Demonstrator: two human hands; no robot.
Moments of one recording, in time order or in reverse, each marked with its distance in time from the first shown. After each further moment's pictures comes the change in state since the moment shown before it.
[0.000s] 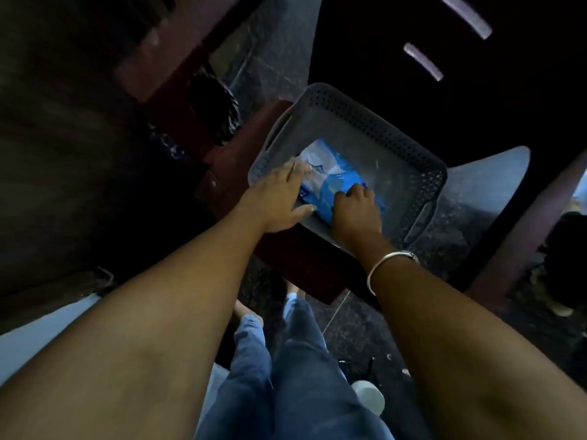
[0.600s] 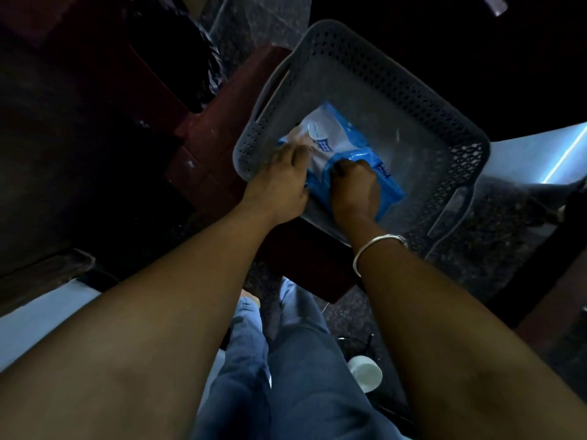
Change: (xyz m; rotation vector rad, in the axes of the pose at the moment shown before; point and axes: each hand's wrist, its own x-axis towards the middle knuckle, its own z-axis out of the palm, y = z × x) left_hand 0.050 -0.021 0.054 -0.015 0.058 -0.055; right_hand 0.062 -0.010 0.046 0.396 0.144 0.273
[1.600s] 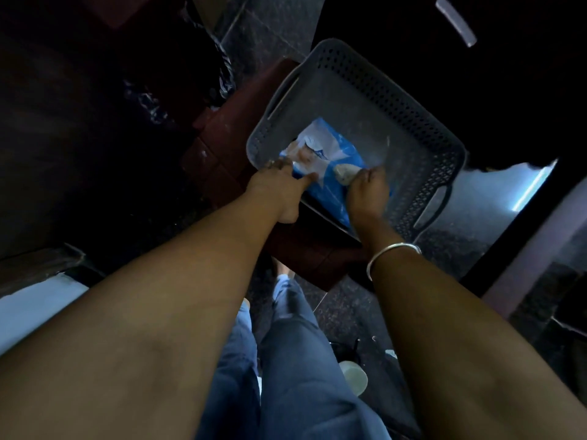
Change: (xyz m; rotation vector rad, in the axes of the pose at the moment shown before) left_hand -0.026 0.004 -0.015 0.332 -0.349 0.024; right_hand -0.032 0.008 -0.023 0.483 0.161 0.210
